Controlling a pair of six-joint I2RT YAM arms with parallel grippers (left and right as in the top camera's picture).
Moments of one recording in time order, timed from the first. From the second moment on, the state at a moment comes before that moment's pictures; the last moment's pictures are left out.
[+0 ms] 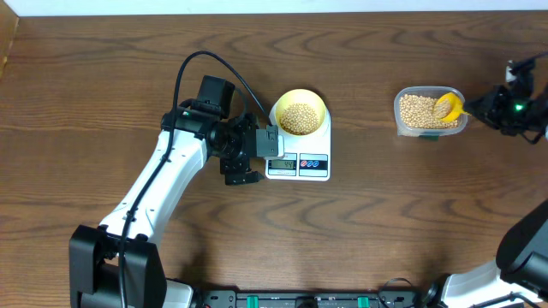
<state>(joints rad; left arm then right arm) -0.26 1.59 1.17 -0.89 0.44 1.25 -0.46 1.76 1.40 -0.83 -0.63 0.07</state>
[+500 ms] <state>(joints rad) -0.26 1.59 1.17 -0.89 0.44 1.25 -0.49 1.72 1.40 -0.81 -0.75 0.07</state>
